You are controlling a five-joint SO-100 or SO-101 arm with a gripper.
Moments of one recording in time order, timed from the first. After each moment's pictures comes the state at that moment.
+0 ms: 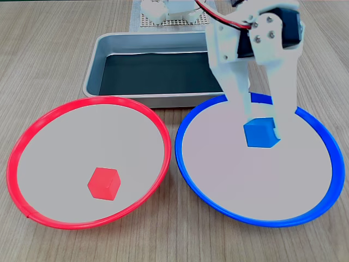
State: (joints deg) arm -13.1 77.3 100.5 24.0 -32.7
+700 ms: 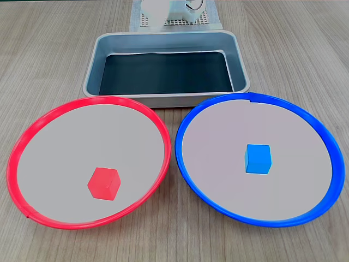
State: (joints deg) arm 5.4 149.2 163.7 3.7 6.5
